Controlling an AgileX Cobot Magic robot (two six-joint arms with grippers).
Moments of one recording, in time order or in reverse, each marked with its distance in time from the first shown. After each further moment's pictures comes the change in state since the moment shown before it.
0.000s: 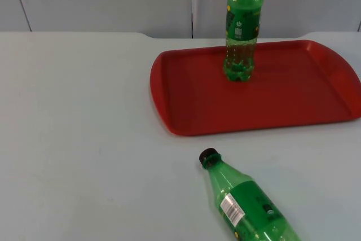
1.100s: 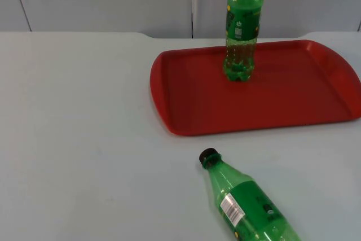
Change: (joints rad) right arm 0.000 0.514 -0.230 0.015 -0.016 -0.062; left arm 0.000 0.000 0.000 0.000 0.000 0.000
